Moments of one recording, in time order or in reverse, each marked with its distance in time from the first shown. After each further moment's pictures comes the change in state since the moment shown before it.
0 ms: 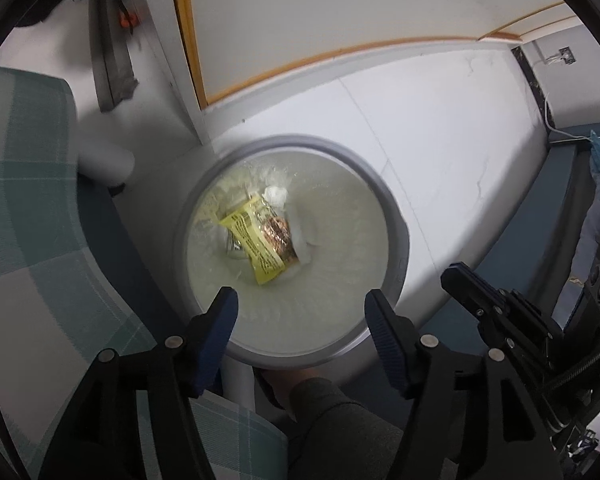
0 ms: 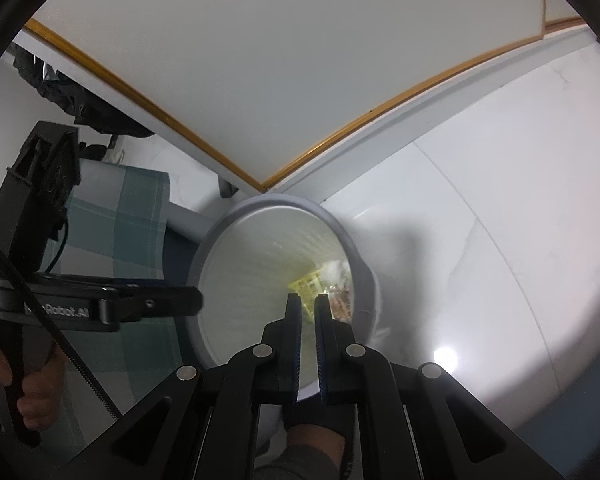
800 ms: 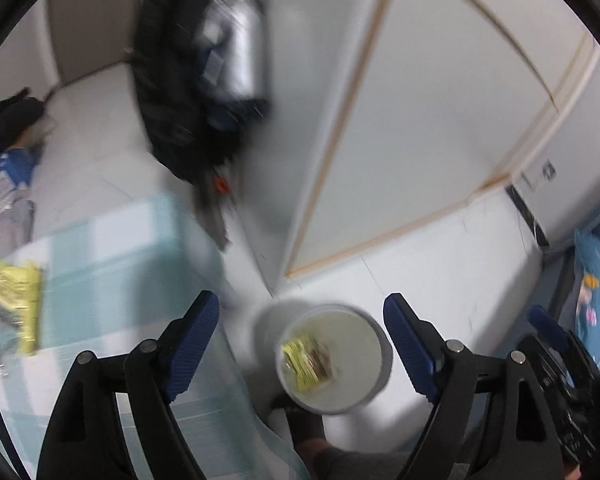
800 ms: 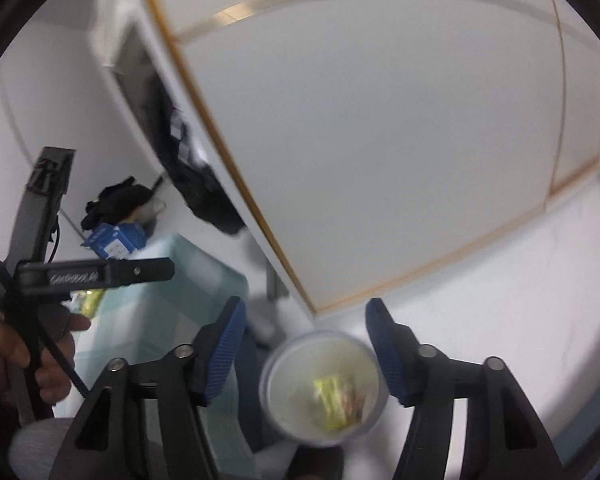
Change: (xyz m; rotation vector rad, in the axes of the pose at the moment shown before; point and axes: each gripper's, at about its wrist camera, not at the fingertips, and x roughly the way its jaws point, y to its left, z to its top) left arm -0.194 0.034 -0.071 -0.099 -0.663 0.119; right arm -0.178 0.112 0.005 -0.292 -0.437 0.003
